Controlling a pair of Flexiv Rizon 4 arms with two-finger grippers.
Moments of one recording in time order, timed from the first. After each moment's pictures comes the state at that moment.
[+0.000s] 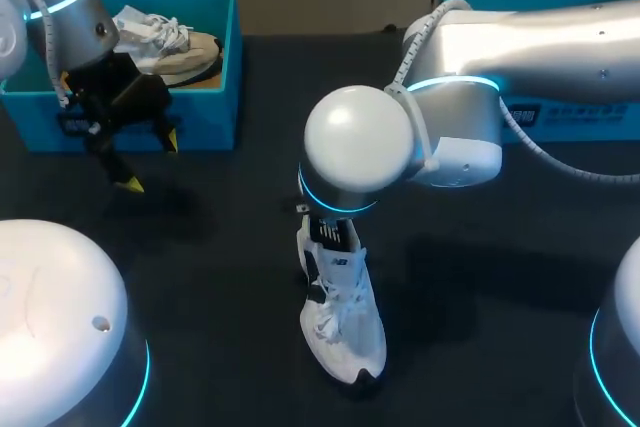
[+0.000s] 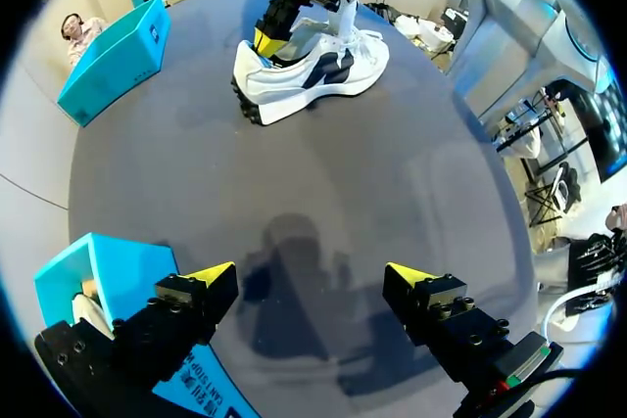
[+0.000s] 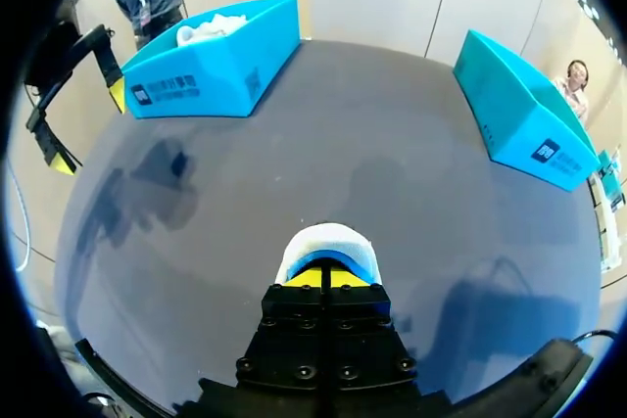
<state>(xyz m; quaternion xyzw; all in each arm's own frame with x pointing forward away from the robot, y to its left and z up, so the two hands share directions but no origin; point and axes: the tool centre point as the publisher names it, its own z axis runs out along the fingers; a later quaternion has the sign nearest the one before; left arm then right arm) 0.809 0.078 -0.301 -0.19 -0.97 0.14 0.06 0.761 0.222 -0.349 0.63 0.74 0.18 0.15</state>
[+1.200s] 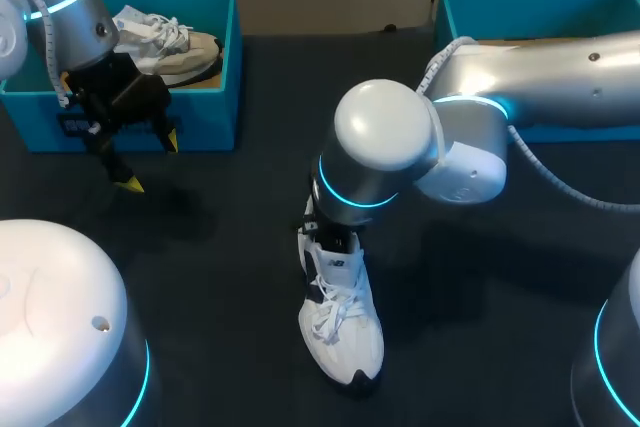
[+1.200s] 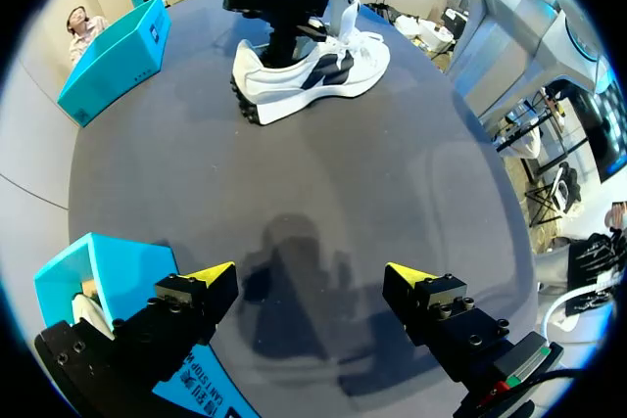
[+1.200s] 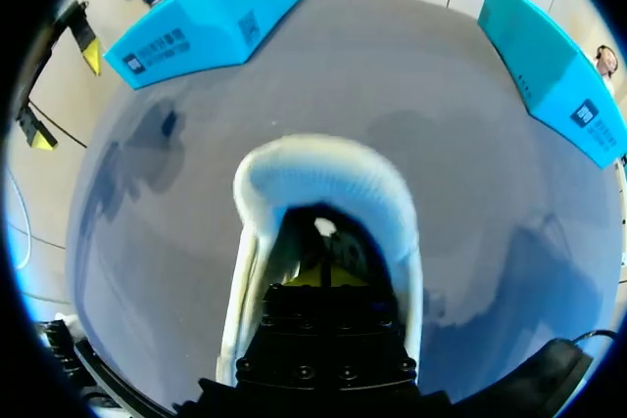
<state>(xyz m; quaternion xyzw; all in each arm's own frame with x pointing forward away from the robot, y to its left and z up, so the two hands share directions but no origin) 0.809 0.078 -0.301 -0.19 -0.97 0.14 0.06 0.741 0.222 -0.402 0.63 0.76 0.15 0.06</state>
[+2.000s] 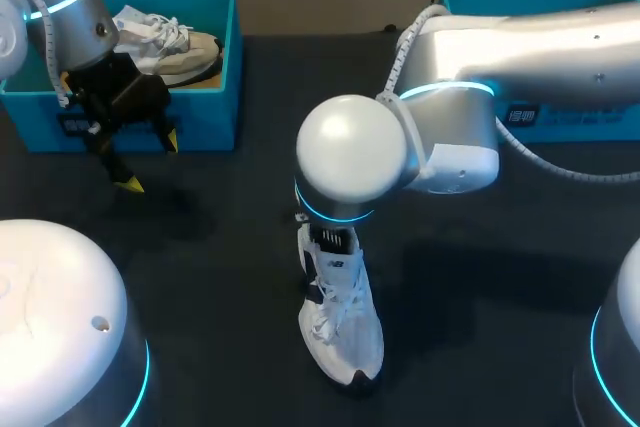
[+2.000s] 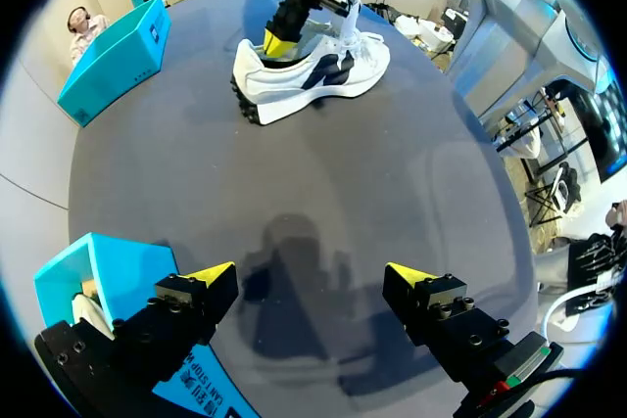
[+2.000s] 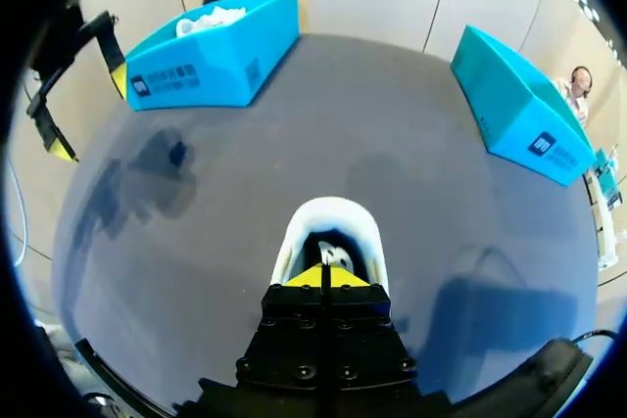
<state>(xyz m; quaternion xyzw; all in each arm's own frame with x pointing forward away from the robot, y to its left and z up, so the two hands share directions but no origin) 0.809 0.078 -0.301 -0.19 -0.97 0.14 0.06 0.748 0.221 -0.348 0.63 0.74 0.18 0.16</state>
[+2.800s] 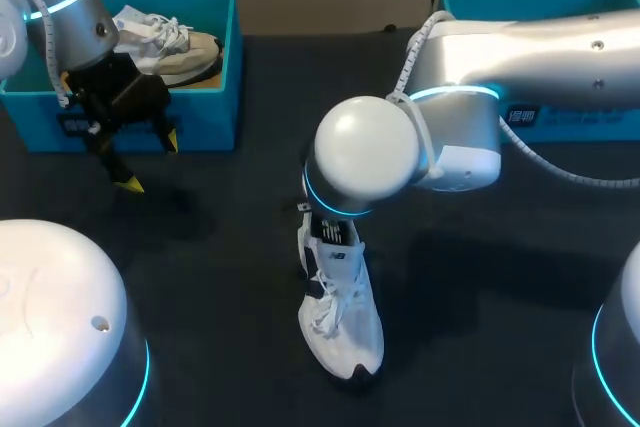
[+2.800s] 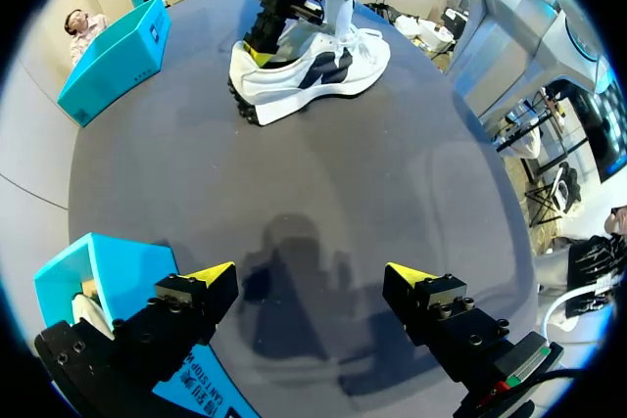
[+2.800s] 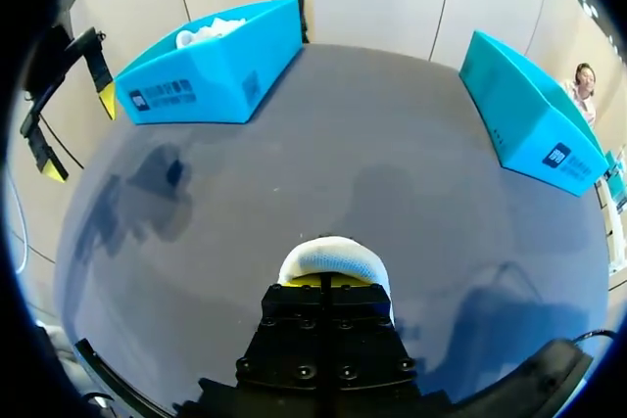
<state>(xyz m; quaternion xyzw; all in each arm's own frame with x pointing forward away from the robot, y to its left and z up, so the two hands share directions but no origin) 0.809 0.078 -0.301 -0.19 -0.97 0.14 0.06 0.777 0.225 -0.362 0.62 0.74 0.20 0.16</state>
